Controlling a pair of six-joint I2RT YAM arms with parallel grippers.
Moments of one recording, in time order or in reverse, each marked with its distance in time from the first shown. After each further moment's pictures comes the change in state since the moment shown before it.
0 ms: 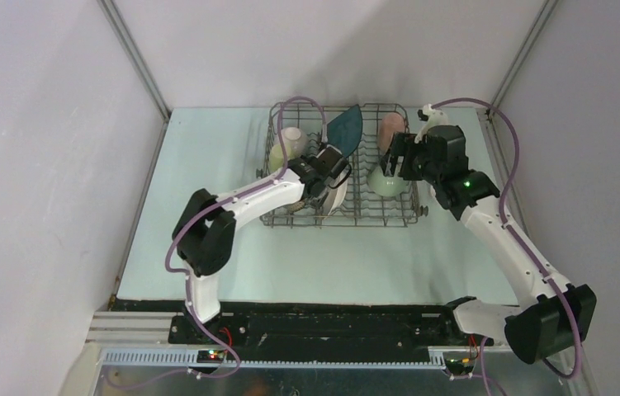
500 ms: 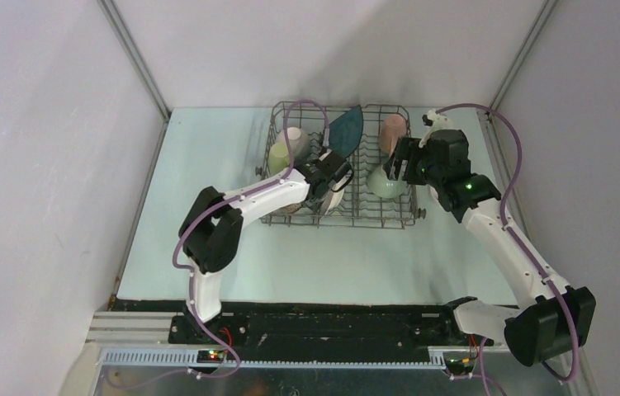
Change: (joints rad) left arm -0.009 0.062 0.016 -0.075 -0.071 -0.002; right arm -0.037 -0.022 -0.059 -0.010 0.000 0.015
